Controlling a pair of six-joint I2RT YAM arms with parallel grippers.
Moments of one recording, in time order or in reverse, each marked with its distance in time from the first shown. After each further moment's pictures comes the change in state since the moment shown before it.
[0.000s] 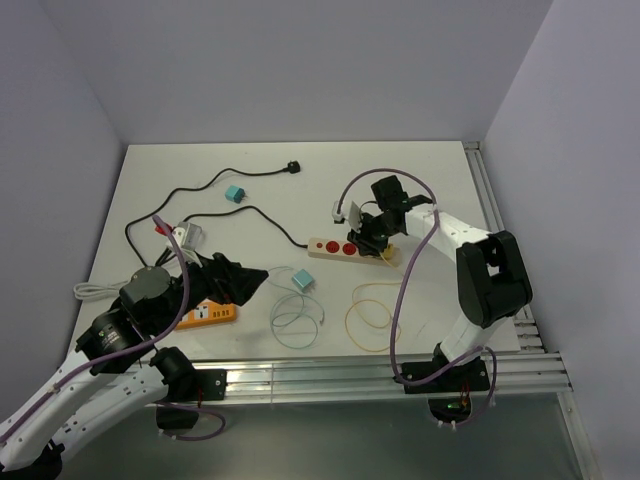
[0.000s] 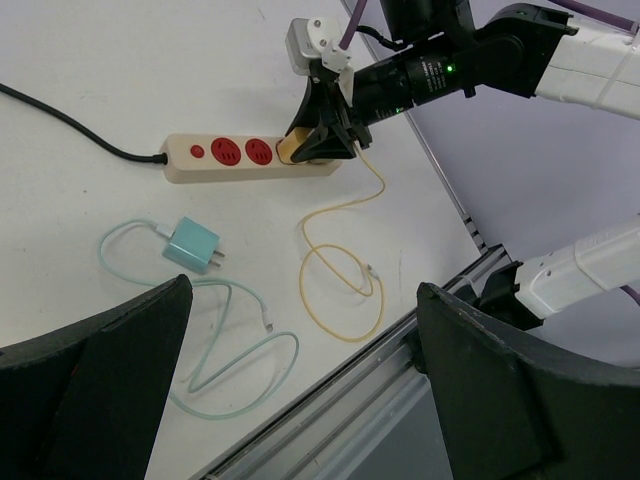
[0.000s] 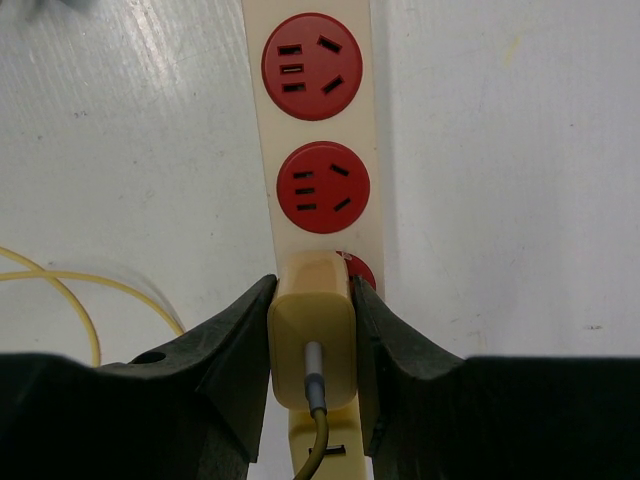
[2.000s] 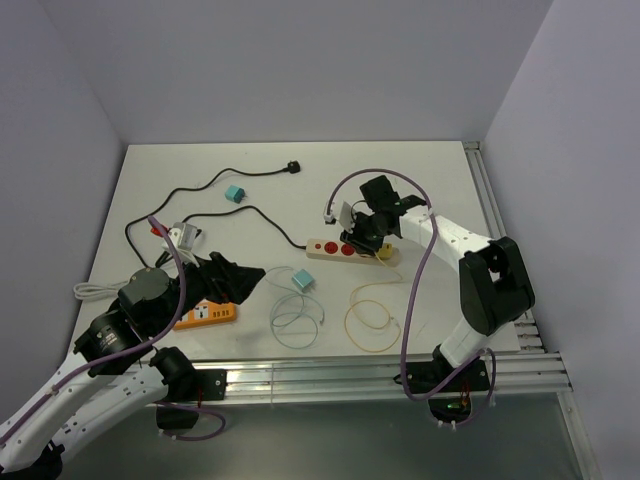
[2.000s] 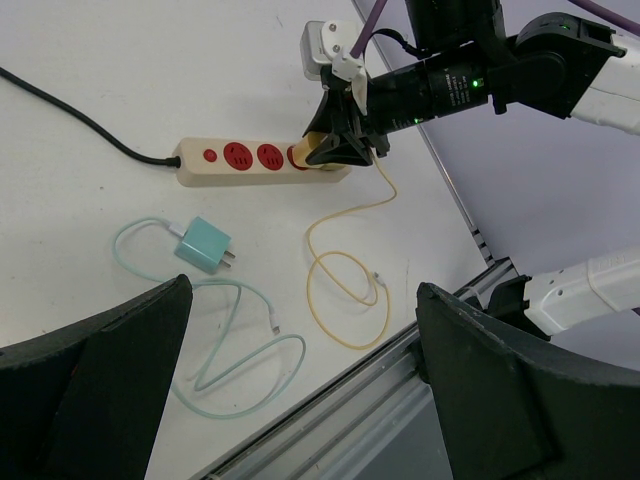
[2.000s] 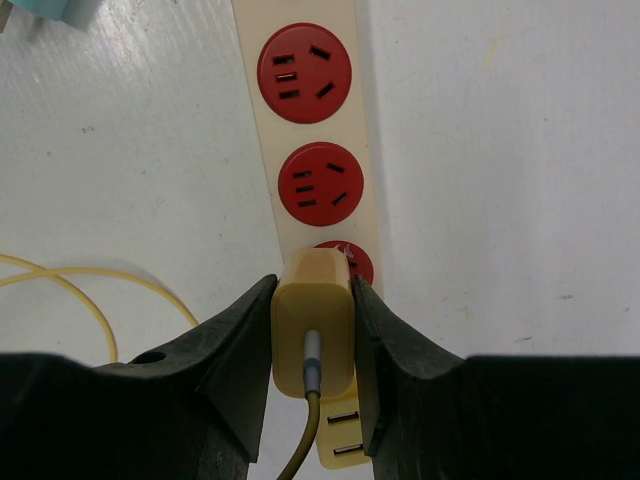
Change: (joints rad) left arm 0.000 -0.012 0.001 -0.021 -0.042 -0.017; right arm 0.091 -0.051 0.029 -0.024 0.137 0.084
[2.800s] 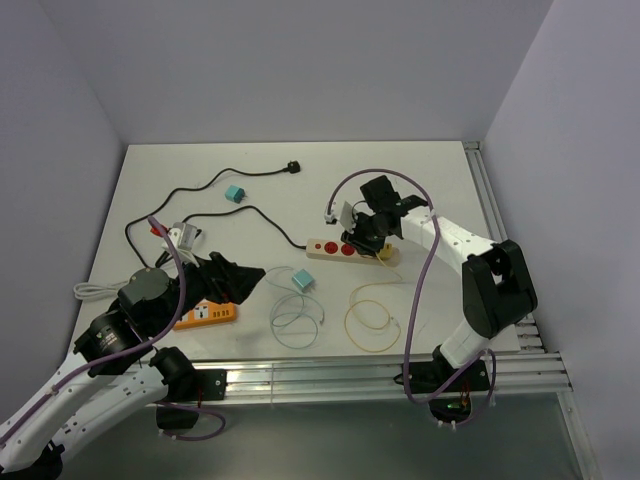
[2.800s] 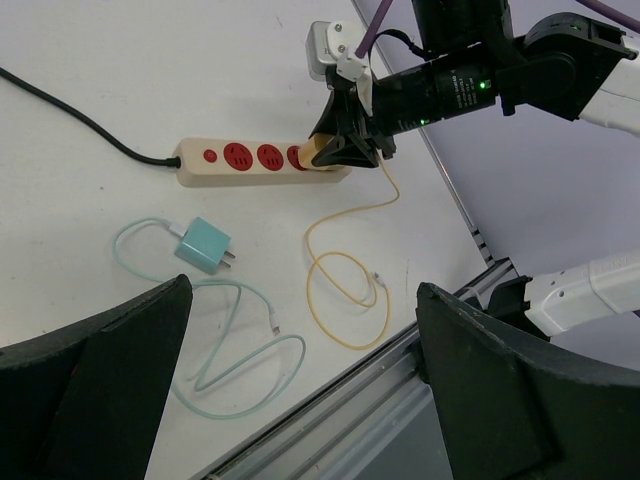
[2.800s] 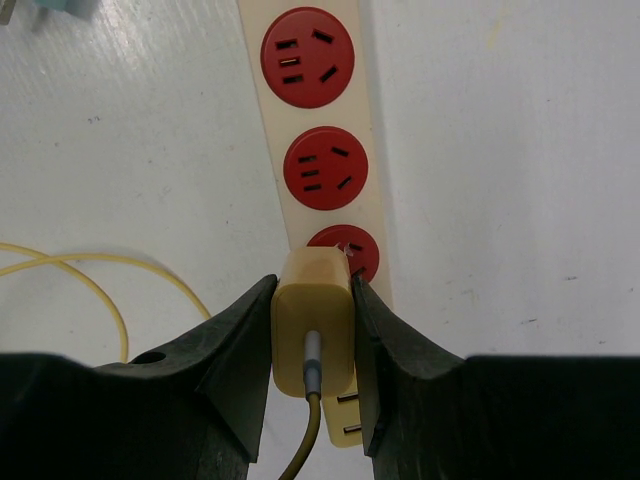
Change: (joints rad) left arm 0.000 -0.001 0.000 0.000 0.000 0.000; right arm 0.006 -0.023 0.002 -0.029 0.022 0.023
